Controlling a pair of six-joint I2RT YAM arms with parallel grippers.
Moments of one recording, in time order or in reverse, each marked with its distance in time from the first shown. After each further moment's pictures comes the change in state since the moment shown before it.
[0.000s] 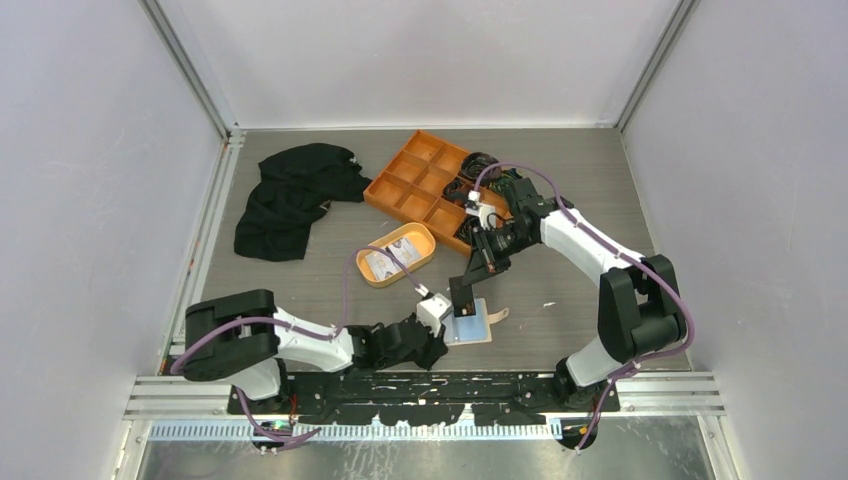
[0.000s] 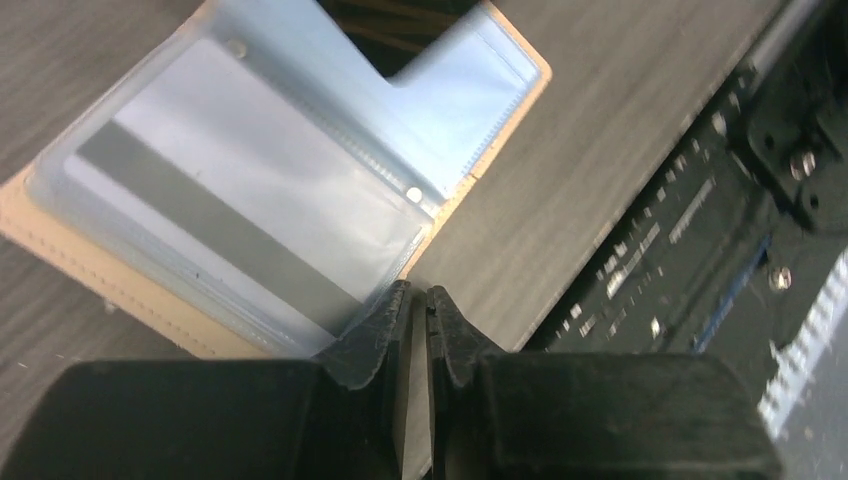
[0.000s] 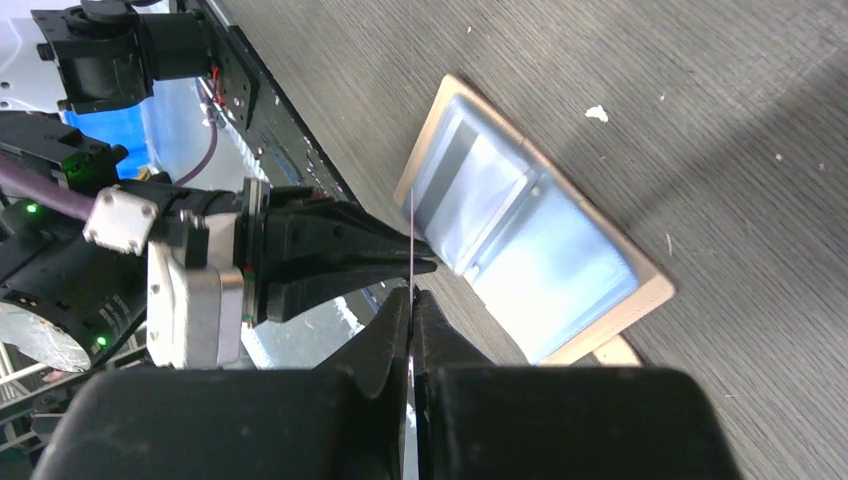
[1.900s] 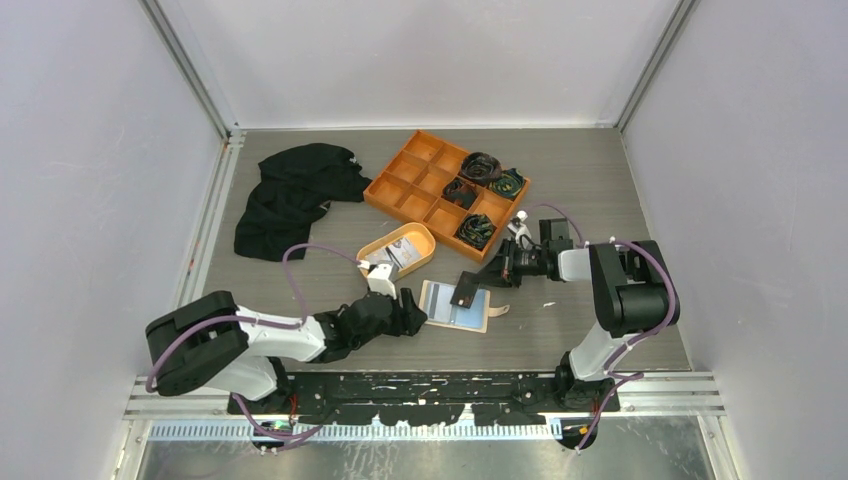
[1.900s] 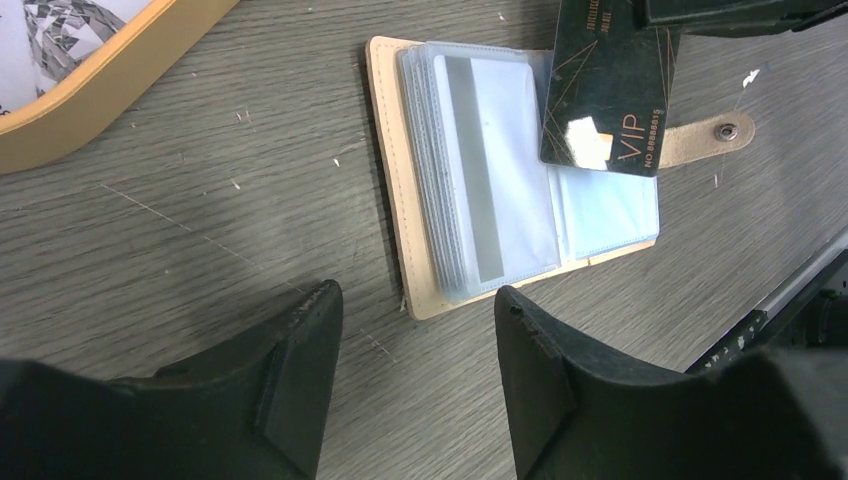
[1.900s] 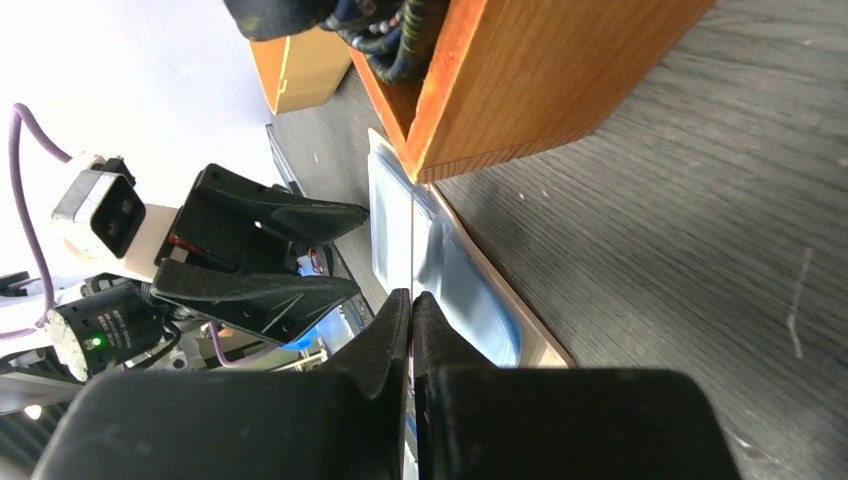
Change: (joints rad) left arm 0.268 -0.167 -0.149 0.023 -0.071 -0.276; right arm -0.258 0.127 -0.474 0.918 -0.176 0.560
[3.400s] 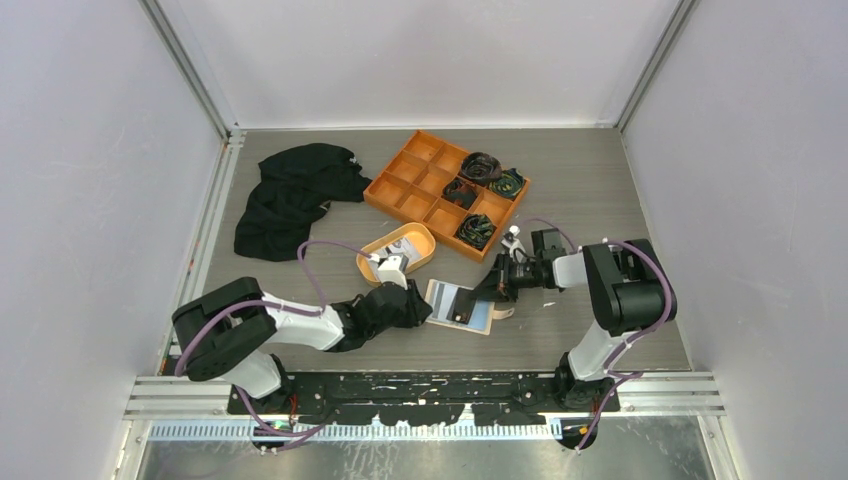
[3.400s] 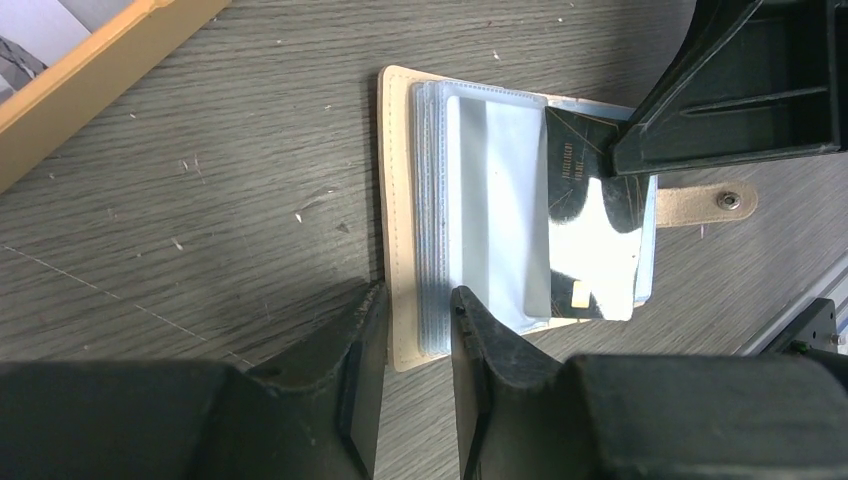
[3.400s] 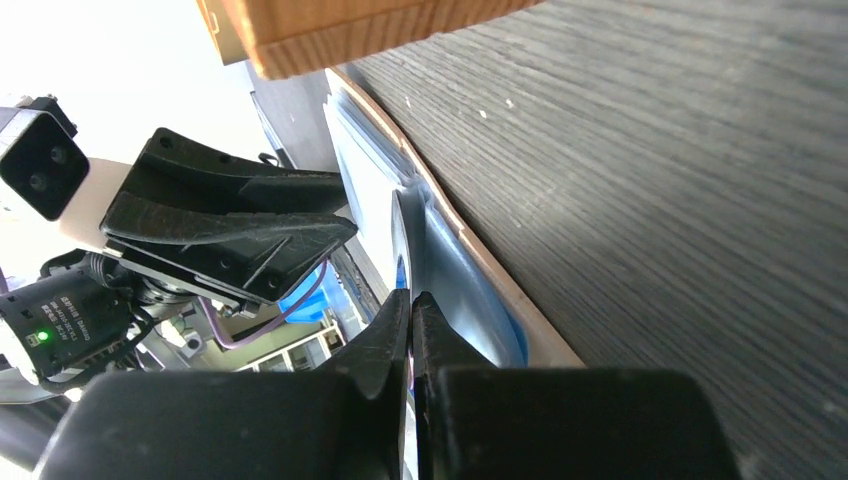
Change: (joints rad) left arm 0.020 0.151 0.121 -0.015 0.026 -0.089; right arm 0.057 0.006 -0.056 -0.044 0.015 -0.003
